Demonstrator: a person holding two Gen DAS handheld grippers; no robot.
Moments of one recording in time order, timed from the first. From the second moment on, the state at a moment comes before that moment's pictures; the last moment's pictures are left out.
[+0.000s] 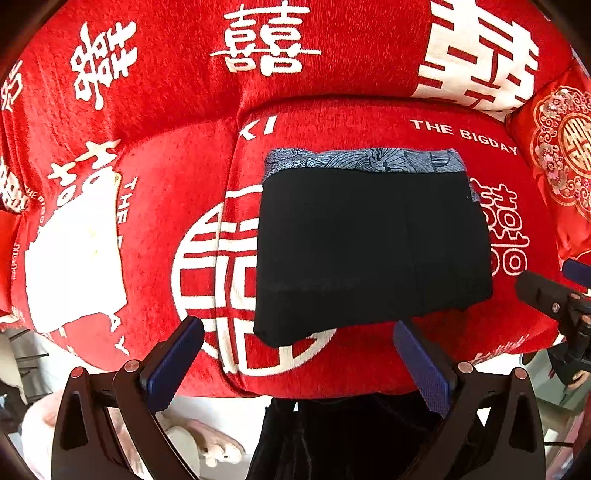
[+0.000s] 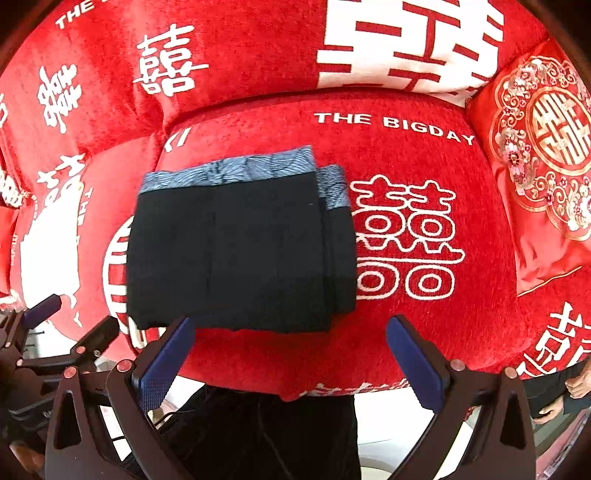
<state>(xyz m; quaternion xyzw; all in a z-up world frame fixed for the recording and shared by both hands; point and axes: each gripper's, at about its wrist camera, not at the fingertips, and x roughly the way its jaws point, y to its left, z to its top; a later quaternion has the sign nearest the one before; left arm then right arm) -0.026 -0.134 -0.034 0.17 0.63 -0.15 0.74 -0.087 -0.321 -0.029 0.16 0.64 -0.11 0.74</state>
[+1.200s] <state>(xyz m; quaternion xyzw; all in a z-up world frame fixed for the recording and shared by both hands) -0.037 -0.132 -0.020 0.18 0.63 -0.15 0.74 -0.099 -0.293 -0.010 0.12 0.66 -0.15 0.73</state>
